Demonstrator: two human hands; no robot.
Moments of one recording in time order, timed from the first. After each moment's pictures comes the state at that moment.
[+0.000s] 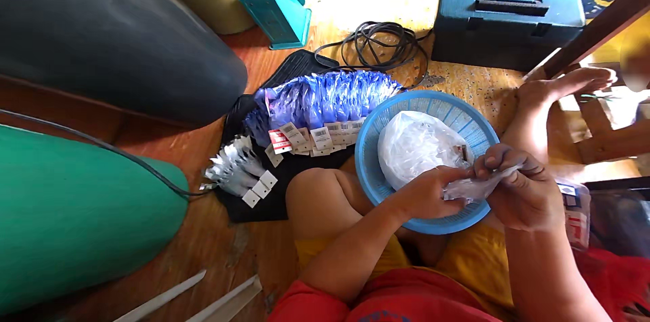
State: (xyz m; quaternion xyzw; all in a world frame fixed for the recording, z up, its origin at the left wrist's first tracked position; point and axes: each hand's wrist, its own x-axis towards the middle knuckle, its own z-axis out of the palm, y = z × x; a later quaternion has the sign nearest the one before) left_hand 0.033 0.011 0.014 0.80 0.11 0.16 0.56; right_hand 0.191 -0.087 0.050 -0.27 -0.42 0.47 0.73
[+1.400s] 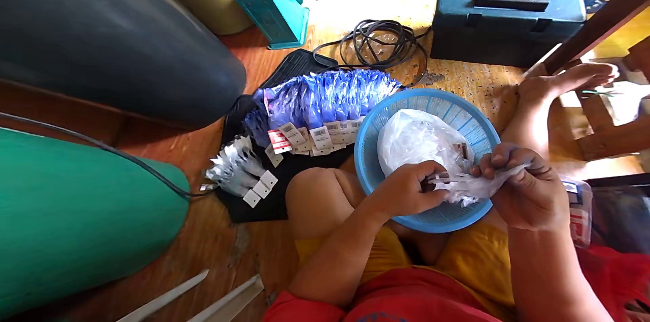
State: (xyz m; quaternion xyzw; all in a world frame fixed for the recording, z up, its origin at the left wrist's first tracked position) left_hand 0.002 0.026 0.026 0.80 0.17 0.16 0.56; right_hand 0.194 -0.091 0.048 -0.26 -0.42 0.46 0.74
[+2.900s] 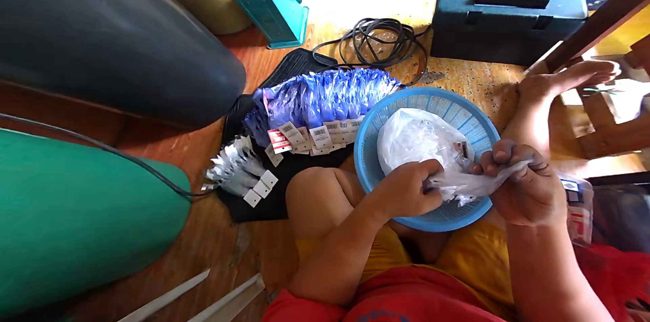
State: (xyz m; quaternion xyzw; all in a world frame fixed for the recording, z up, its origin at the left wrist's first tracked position) left_hand 0.003 0.025 0.042 0.84 0.21 0.07 0.49; right_hand 0.195 -0.089 0.046 -0.25 -0.40 0.47 0.75
